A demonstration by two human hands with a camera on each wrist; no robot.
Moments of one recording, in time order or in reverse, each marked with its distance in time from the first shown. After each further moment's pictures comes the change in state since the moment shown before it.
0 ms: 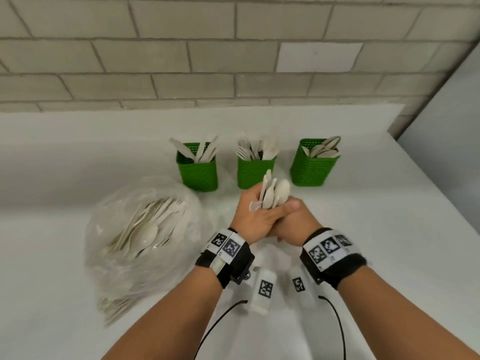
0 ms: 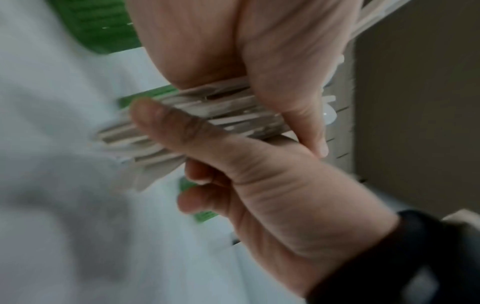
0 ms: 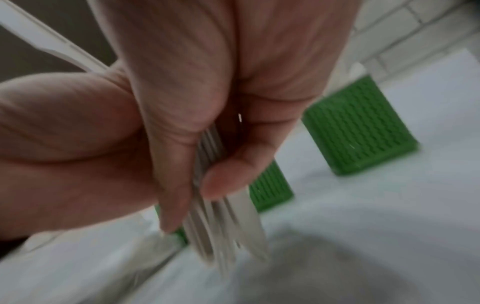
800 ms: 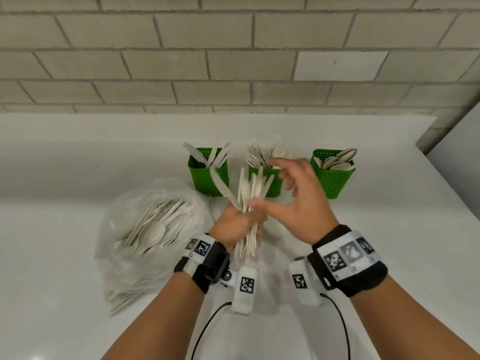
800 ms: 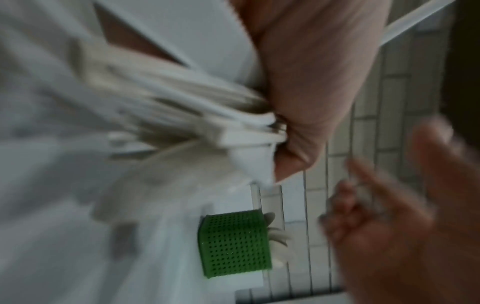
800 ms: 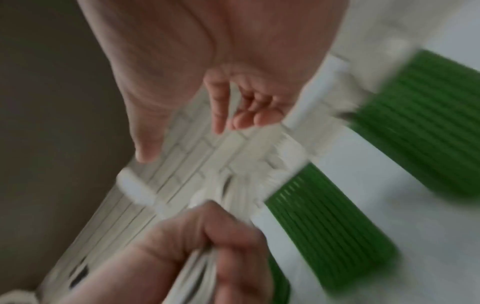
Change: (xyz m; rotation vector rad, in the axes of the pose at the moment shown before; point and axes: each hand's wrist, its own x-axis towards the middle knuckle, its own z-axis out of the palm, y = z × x) left_hand -0.002 -0.001 -0.033 -0.053 0.096 -0.240; right_hand 0.004 -0.033 -0.034 0.133 0.238 -0.375
